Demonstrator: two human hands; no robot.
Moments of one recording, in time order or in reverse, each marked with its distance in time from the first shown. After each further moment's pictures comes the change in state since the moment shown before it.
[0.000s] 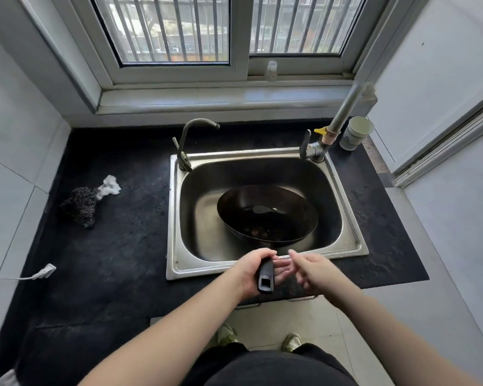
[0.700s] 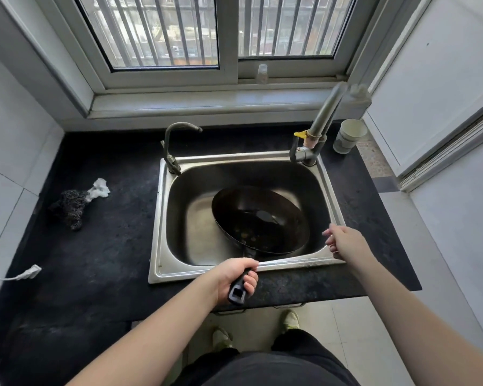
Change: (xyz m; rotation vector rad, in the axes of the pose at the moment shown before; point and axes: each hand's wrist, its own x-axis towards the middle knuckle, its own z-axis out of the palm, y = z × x) left_hand 0.002 0.004 0.002 0.131 0.098 -0.120; right_hand 0.082 0.029 -0.119 0.155 0.403 -0.029
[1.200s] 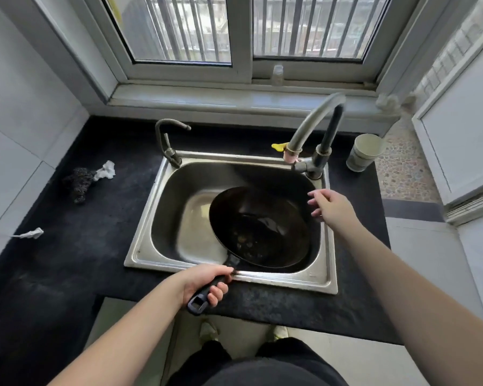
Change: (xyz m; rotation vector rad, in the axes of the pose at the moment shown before) left_hand 0.010 -0.004 0.034 0.032 0.166 0.025; right_hand 0.102 -0.091 -0.021 -0.133 -0.279 -0.358
